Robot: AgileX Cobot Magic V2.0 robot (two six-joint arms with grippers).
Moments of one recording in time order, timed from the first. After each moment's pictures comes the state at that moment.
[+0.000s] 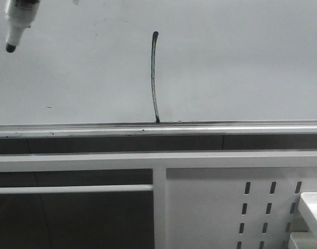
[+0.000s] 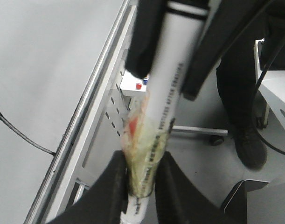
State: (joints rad) left arm -0.72 0.91 -0.81 -0.71 0.70 1.10; right arm 1.05 1.02 -0.96 0.22 0.38 -0.64
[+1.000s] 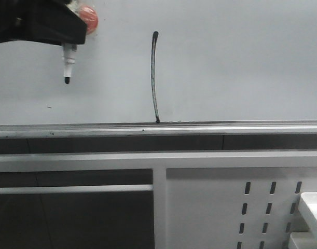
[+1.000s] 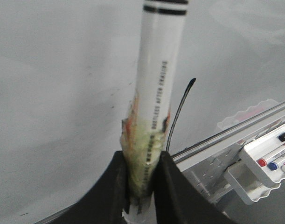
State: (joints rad) left arm -0.81 1.16 -0.66 -1.28 -0.16 1.07; right arm 1.05 0.59 -0.79 0.18 0.38 -0.63
